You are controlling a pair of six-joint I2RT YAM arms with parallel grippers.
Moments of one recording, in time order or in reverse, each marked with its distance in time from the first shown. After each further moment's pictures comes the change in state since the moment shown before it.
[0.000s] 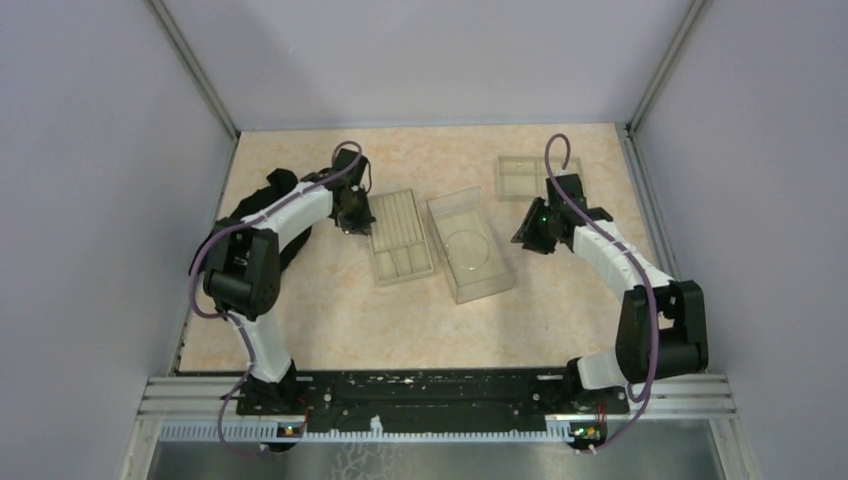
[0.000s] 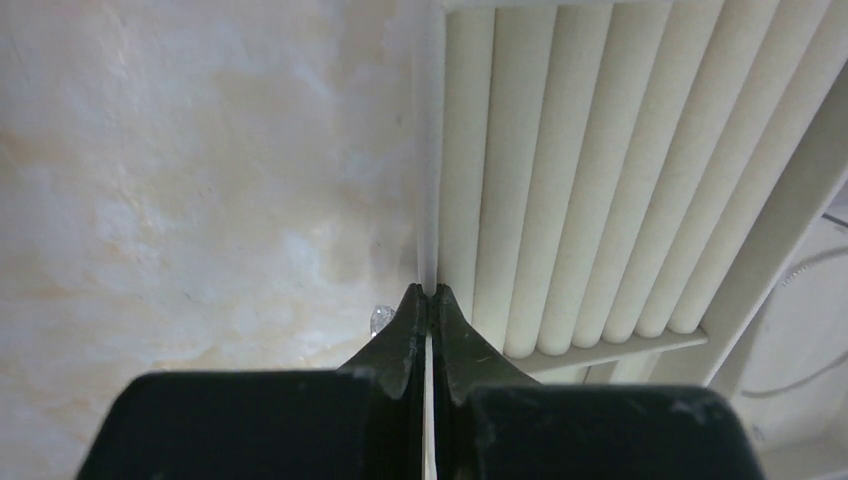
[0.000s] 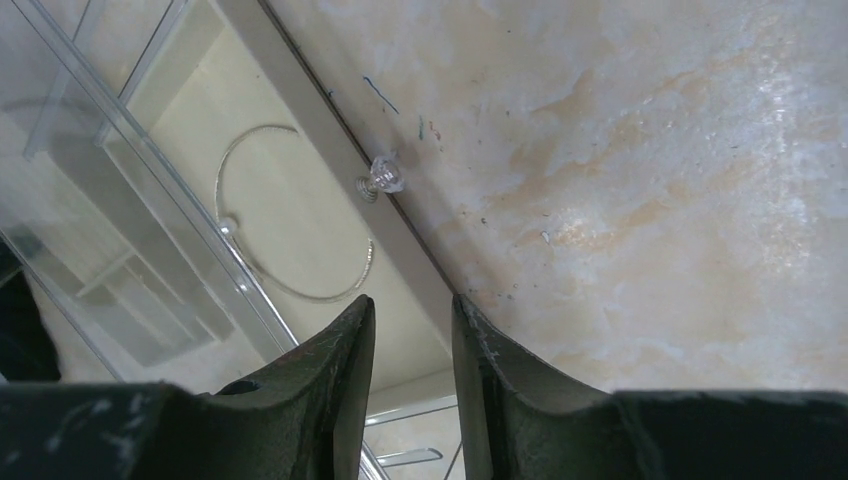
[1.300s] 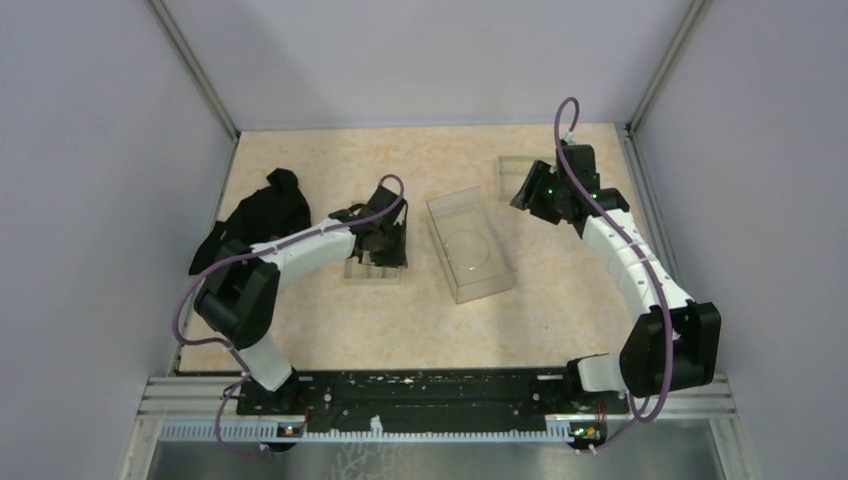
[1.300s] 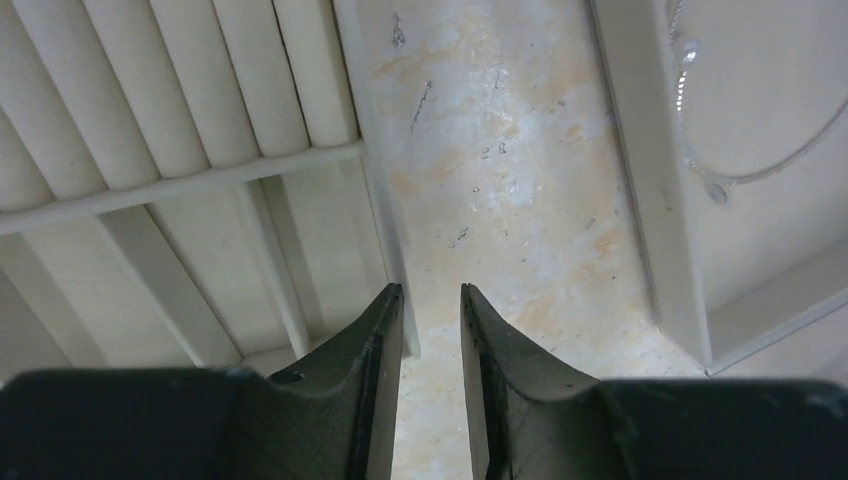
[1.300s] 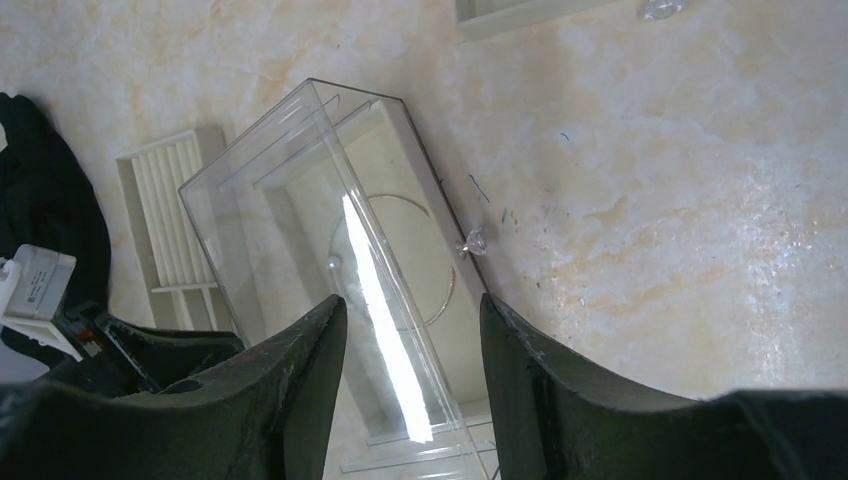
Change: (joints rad) left arm -0.278 -0.147 -0.214 0.135 0.020 0.060; right arm 0.015 -0.071 0.208 -0.064 0.038 -0.092
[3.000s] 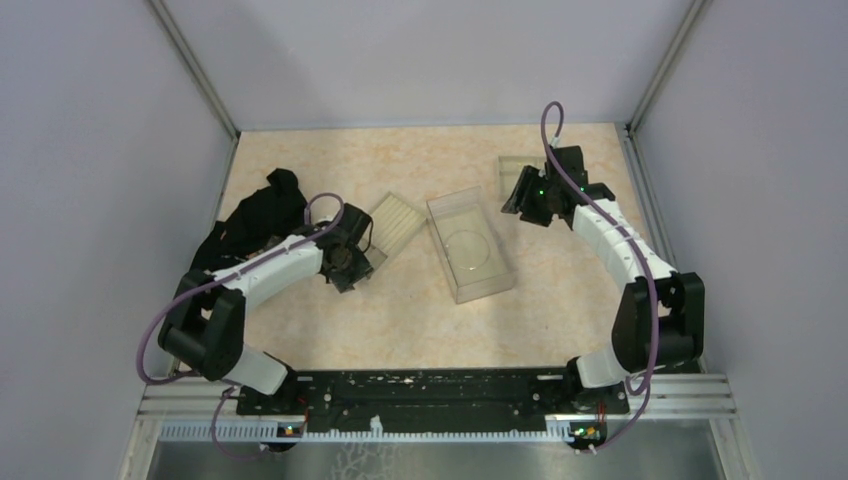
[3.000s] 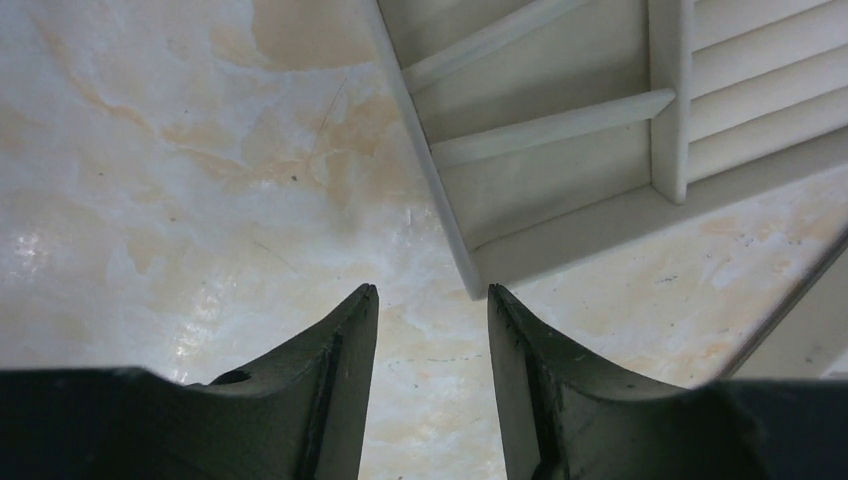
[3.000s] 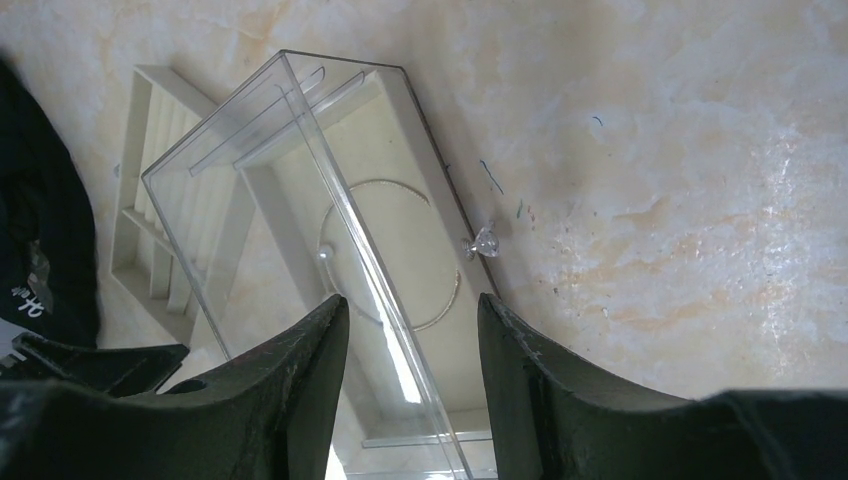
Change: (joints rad) left arm 0.111 -0.218 -0.209 -0.201 -0.212 -0.540; right arm 0.000 0.126 0.003 0.034 -0.083 -0.010
